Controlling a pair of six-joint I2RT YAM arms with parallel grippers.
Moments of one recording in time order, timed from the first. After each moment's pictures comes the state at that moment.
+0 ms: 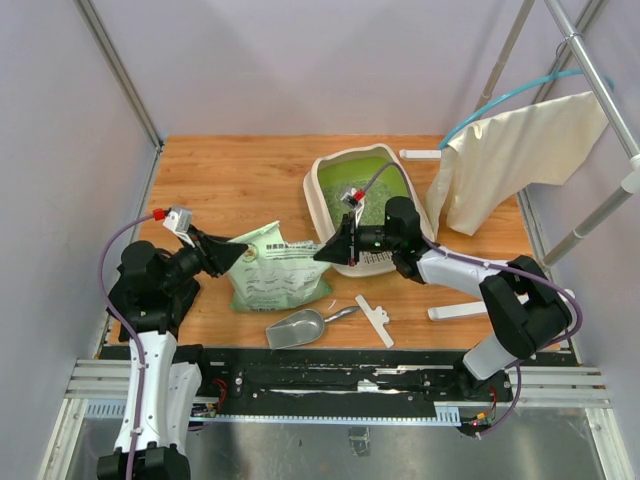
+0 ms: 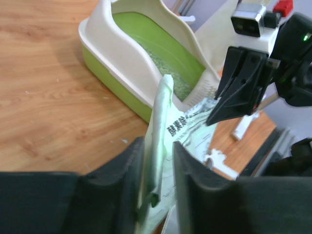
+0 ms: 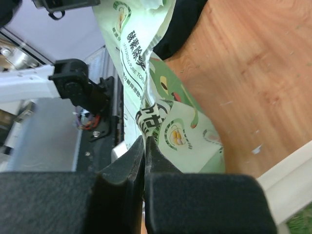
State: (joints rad) left arm 0.18 0.58 0.47 0.02 0.91 -0.41; right arm 0.59 1.56 0.76 0.67 -0.93 0.38
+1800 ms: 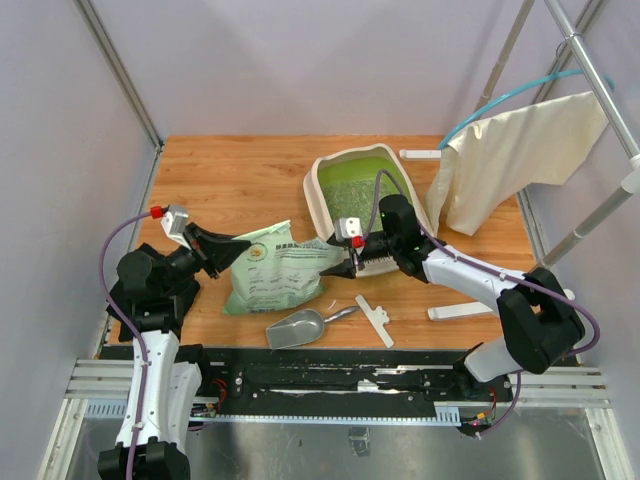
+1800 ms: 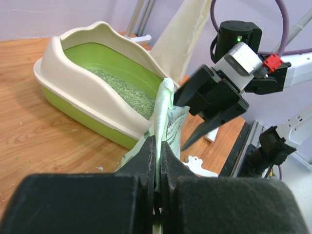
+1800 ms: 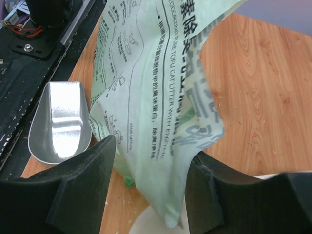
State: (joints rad) left arm 0.18 0.58 0.42 0.41 1.06 -0.62; right arm 0.62 1.46 0.83 0.26 -1.04 -0.58
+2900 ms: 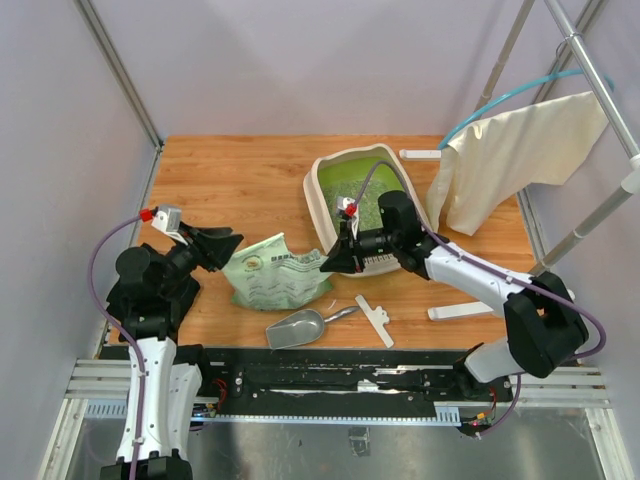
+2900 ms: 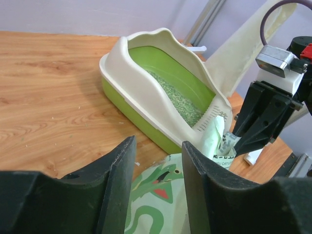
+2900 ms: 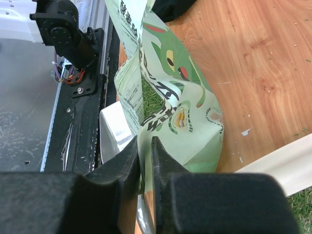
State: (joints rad) left arm 0.18 0.54 0.48 0.11 0.81 -0.44; right arm 0.62 1.43 0.86 0.12 -0.96 -0.07
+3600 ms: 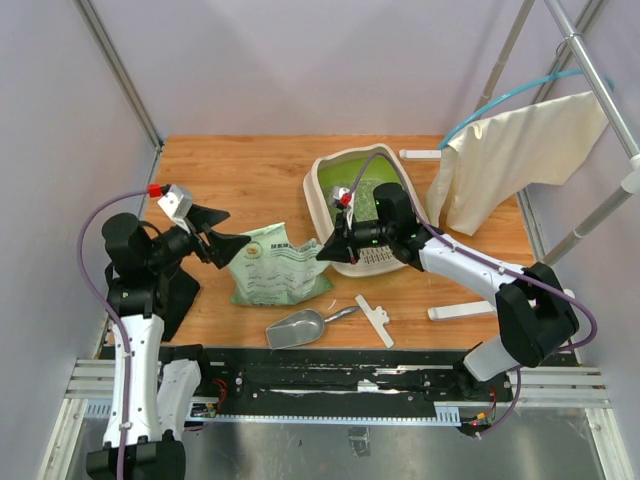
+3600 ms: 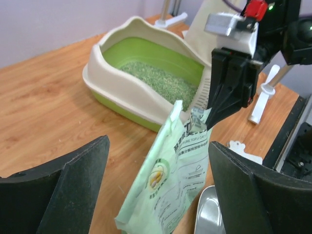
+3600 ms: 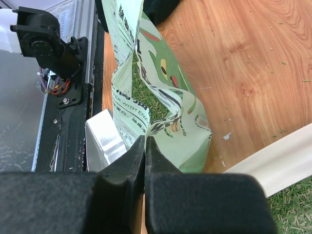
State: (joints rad) left arm 0.18 0.68 0.77 -0.15 1.01 -0.11; right arm 0.62 1.50 0.96 0.11 -0.91 -0.04
